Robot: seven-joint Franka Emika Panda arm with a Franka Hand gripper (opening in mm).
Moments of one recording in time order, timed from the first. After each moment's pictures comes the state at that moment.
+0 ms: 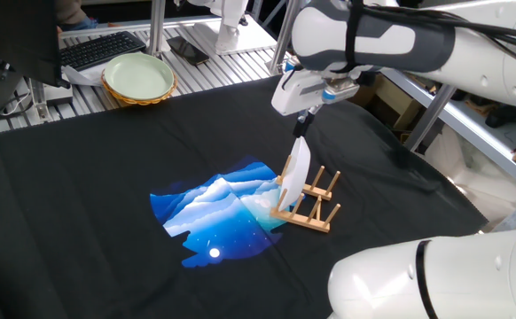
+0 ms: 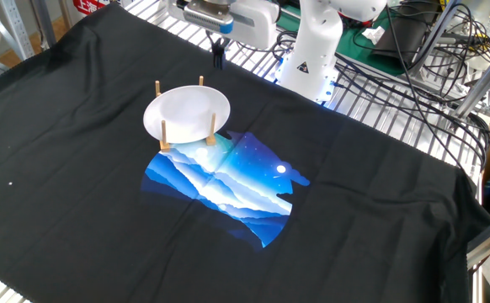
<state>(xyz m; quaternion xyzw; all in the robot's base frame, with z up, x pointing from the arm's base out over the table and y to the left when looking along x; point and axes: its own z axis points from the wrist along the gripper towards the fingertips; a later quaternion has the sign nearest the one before) 0.364 -0.096 0.325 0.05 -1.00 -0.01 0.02</state>
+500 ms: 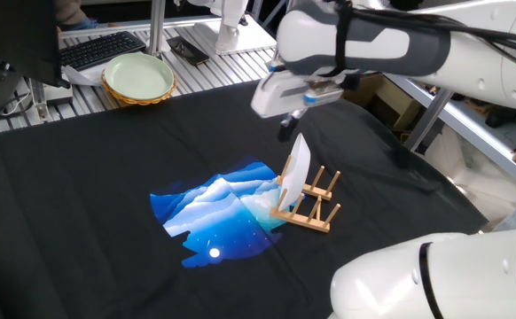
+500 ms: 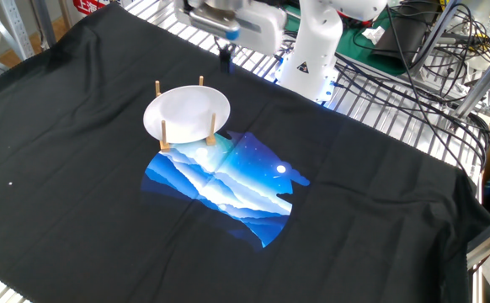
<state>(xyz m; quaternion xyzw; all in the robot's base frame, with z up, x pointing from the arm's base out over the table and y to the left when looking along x) 0.368 -0.057 0.320 0.03 -1.00 -0.02 0.03</state>
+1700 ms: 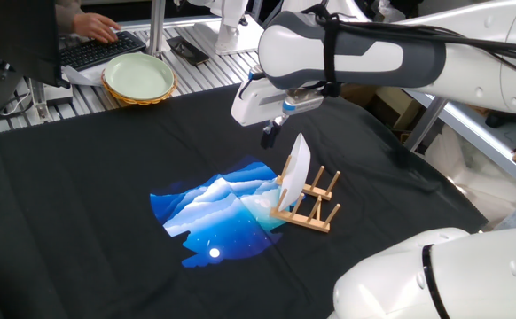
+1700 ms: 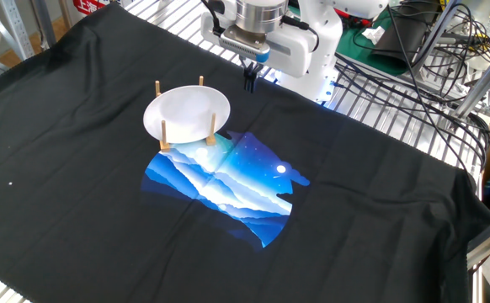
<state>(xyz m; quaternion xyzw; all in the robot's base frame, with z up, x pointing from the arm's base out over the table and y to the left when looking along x) 0.371 -0.018 0.312 0.03 -1.00 -0.01 0.02</state>
